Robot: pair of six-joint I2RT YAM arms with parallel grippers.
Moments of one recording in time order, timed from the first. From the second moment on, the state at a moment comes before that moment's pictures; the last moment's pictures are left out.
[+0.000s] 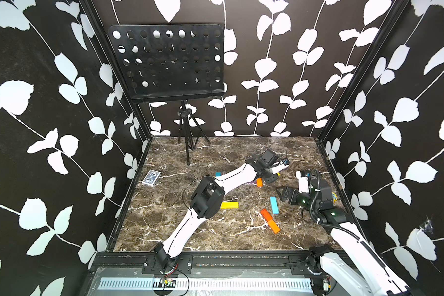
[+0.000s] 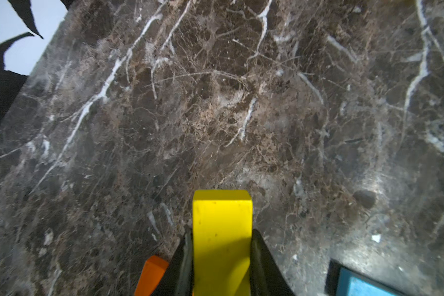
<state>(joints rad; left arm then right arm) -0.93 2.44 2.16 -0.54 0.10 0.37 0.21 0.78 0.54 -0.35 -0.28 0.37</state>
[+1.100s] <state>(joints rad) -0.91 2.60 2.32 -0.69 0.17 0.58 0.18 0.73 0.51 -0.34 -0.29 0.35</state>
